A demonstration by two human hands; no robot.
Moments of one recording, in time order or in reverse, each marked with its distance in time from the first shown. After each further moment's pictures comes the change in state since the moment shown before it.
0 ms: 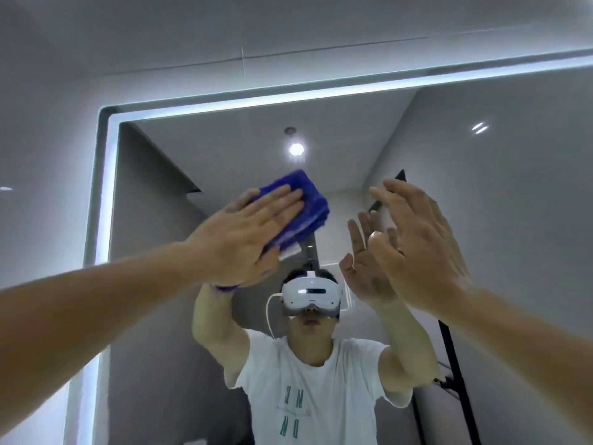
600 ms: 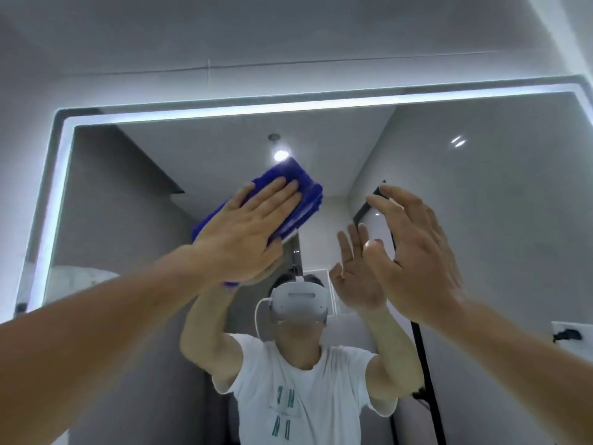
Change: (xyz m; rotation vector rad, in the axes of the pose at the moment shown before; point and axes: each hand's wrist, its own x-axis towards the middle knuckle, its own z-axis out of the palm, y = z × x) left_hand 0.069 0.054 -0.011 -0.084 0.007 -0.179; right_hand 0.001 0.047 -0.051 0.037 0.020 -0.034
